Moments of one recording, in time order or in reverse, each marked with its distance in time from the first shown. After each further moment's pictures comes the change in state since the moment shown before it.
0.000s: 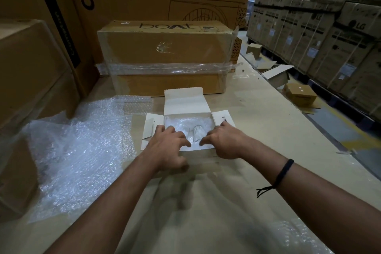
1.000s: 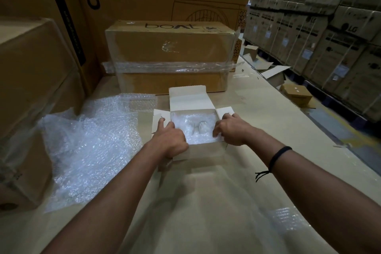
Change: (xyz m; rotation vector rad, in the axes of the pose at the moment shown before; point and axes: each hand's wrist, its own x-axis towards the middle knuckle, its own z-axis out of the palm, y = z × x) left_hand 0.000 -0.011 -0.001 -0.020 -0.158 -0.139; right_hand 0.008 0.011 0.009 0.082 -0.013 0.142
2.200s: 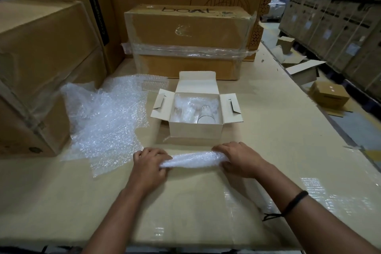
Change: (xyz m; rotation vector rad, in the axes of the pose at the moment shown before) left_hand -0.120 0.049 0.114 -0.381 0.459 -0.328; right_hand -0.089 -0.014 0.089 0.273 0.114 -0.159
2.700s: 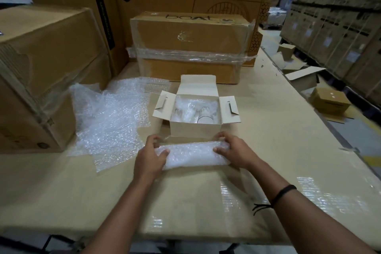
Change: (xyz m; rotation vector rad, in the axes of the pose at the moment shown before) left_hand 0.007 0.029 -0.014 -0.472 0.173 -0.403; right_hand 0.006 0.002 0.001 0.656 0.167 0.256
